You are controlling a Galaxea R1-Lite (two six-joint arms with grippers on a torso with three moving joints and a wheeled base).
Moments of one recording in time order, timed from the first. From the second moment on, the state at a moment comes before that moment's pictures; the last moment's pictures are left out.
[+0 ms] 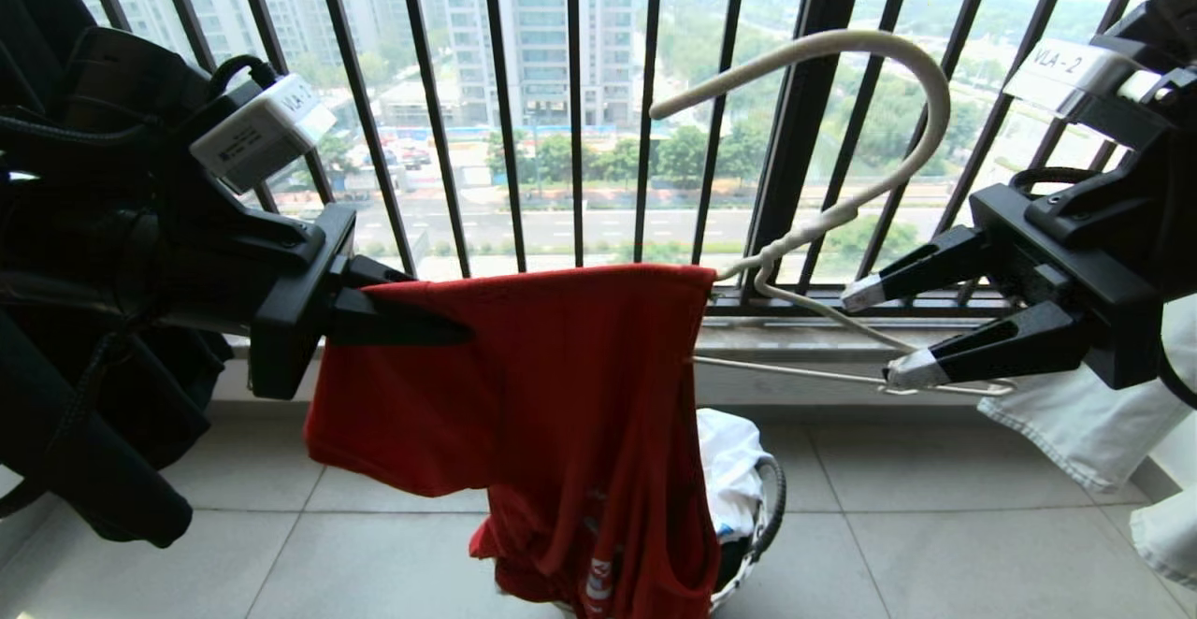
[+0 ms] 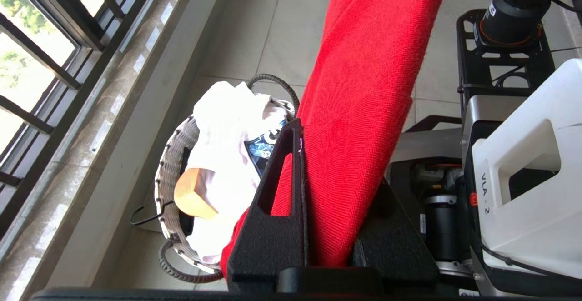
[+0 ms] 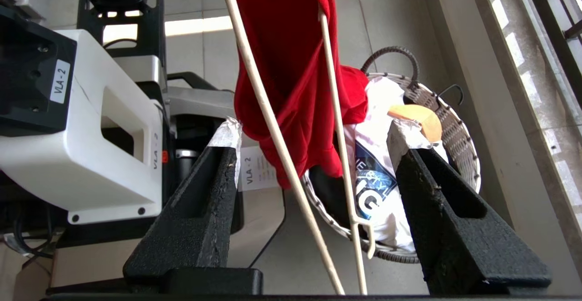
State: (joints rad) left arm -0.24 1.54 -1.40 0.52 -1.02 0.80; right arm 0.25 1.60 -1.70 0.95 0.91 -0.87
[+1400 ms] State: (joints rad) left arm -0.02 1.57 -1.44 0.52 -1.21 0.51; right arm -0.07 1.52 -1.60 0.90 1.02 -0.46
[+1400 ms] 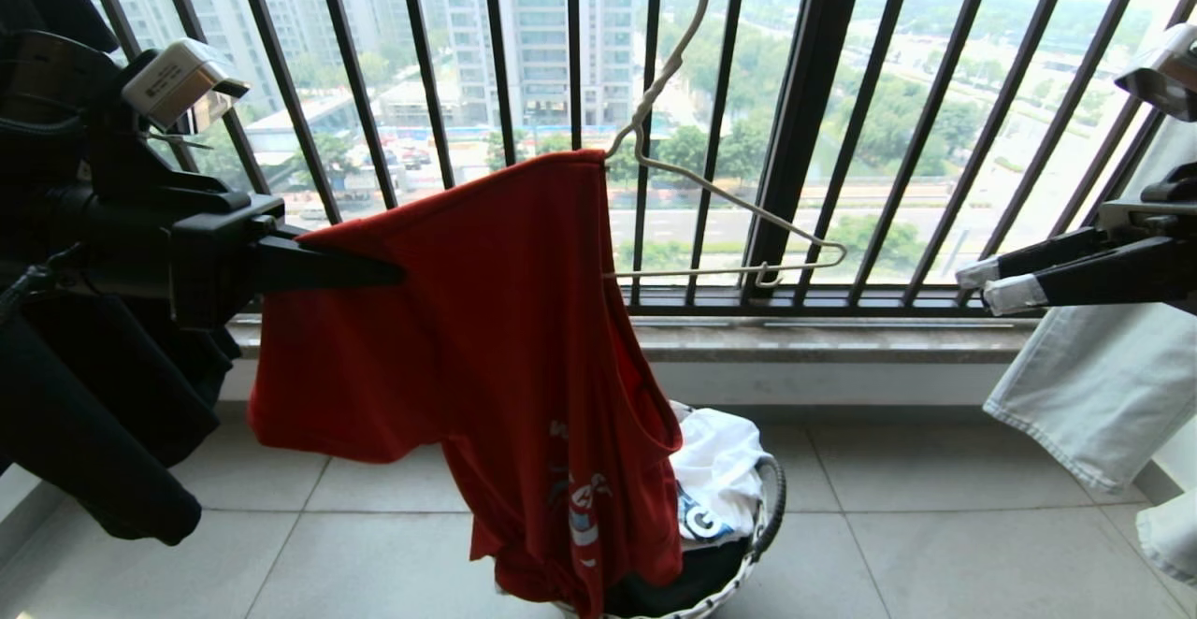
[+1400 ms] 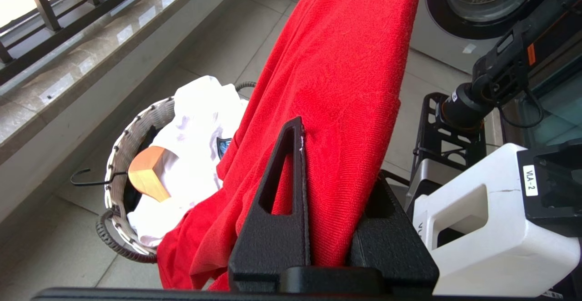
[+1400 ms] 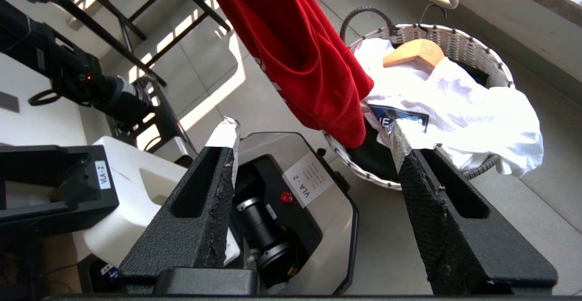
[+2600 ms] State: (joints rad) left arm 0.03 1.57 -1.46 0.52 -1.30 0.50; right arm 0.23 1.73 -1.19 0.07 0.94 0.20
